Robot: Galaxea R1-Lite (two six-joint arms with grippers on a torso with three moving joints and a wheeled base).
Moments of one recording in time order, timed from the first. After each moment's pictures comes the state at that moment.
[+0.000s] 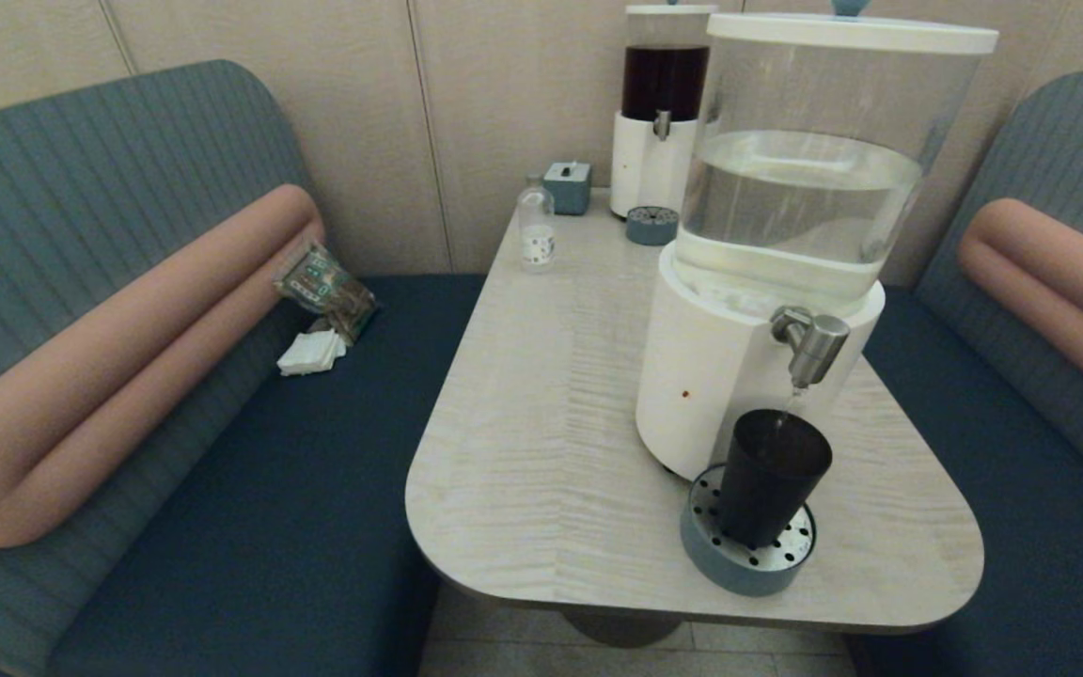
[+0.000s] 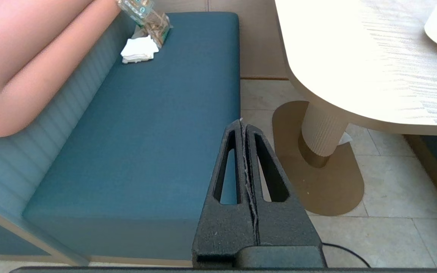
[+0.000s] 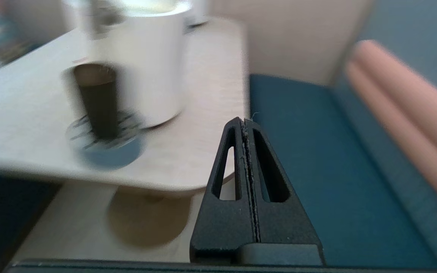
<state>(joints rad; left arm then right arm) -0.01 0.00 0.00 -0.01 -0.01 -0.01 0.01 0.03 -0.55 0.37 -0.07 -0.09</state>
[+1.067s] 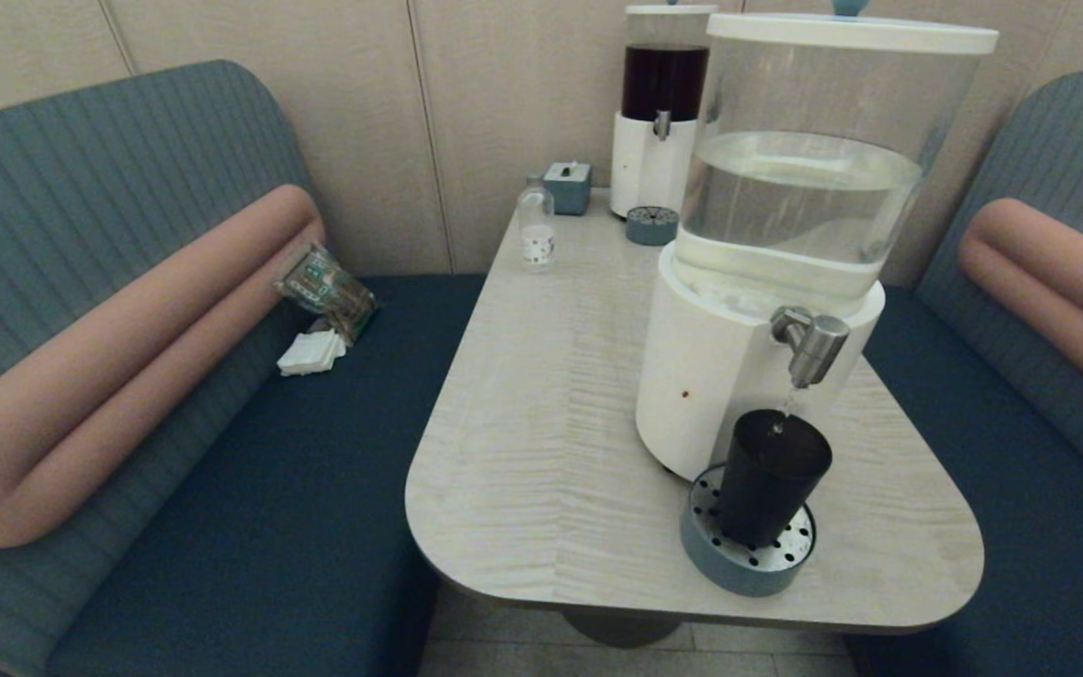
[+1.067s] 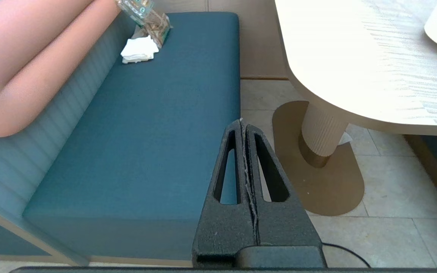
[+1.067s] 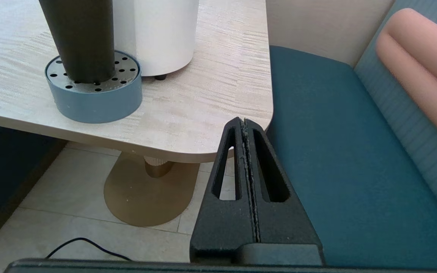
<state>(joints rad) -0.01 0.00 0.00 -0.01 -0.01 -0.01 0.01 0.00 0.00 -0.09 -0.02 -0.13</state>
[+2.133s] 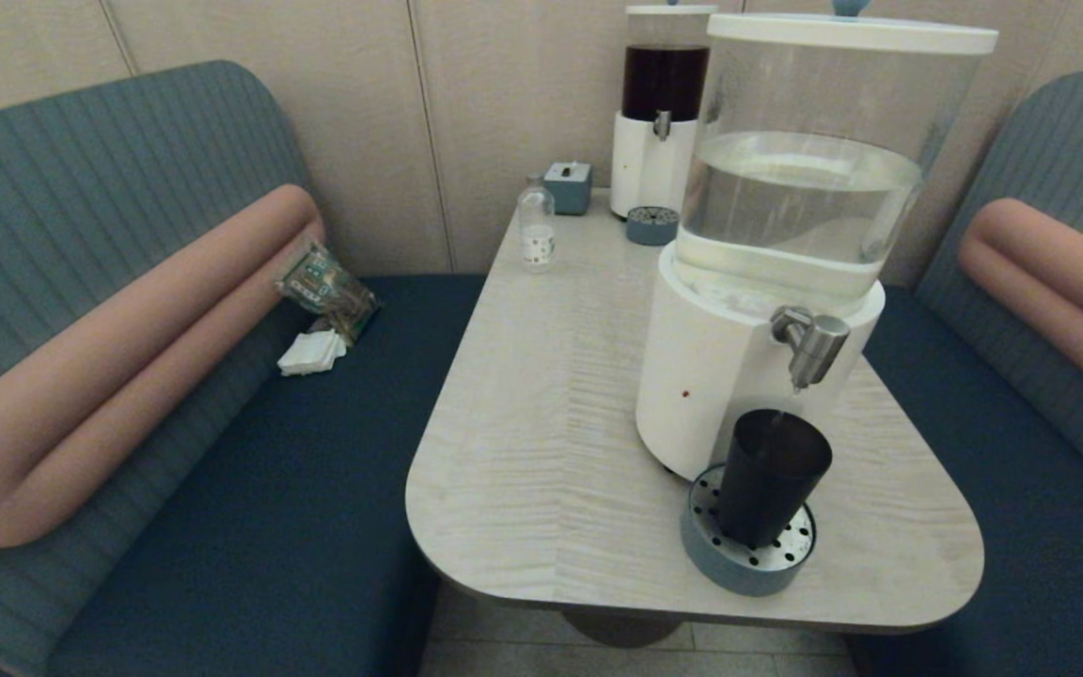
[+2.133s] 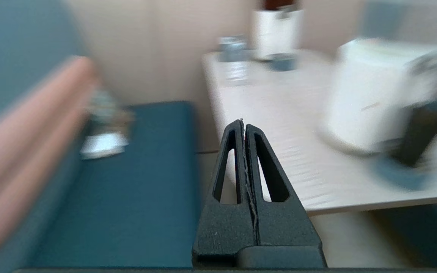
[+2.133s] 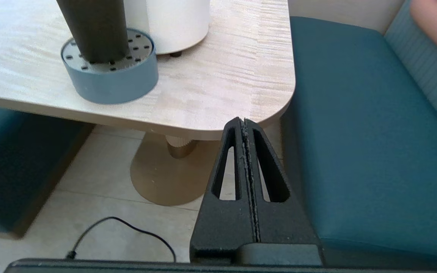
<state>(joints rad) -0.02 0.18 -0.53 0.09 -0.20 -0.05 0.01 0.00 0.00 0.00 0.01 -0.04</state>
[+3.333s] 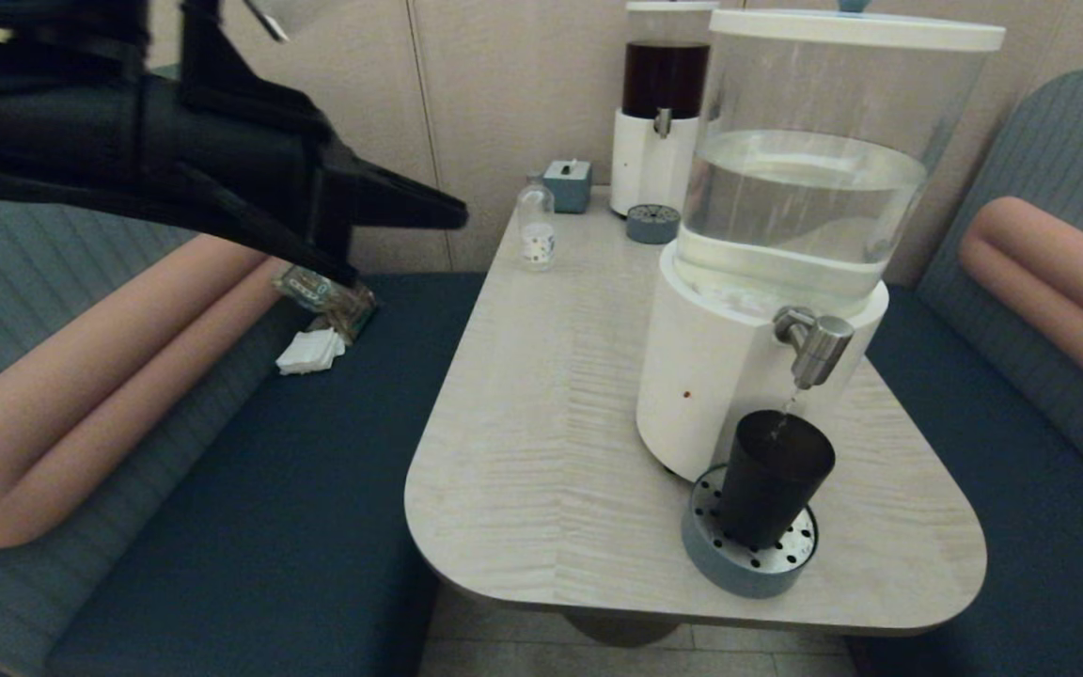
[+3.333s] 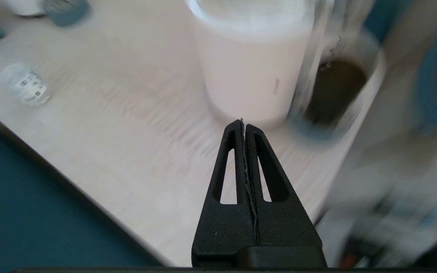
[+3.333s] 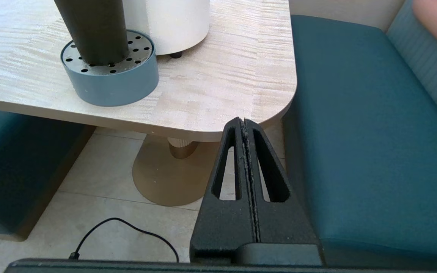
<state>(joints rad) -0.36 1.67 -1.75 0.45 -0.58 0.48 0.01 0.00 0.00 0.00 0.00 -0.03</state>
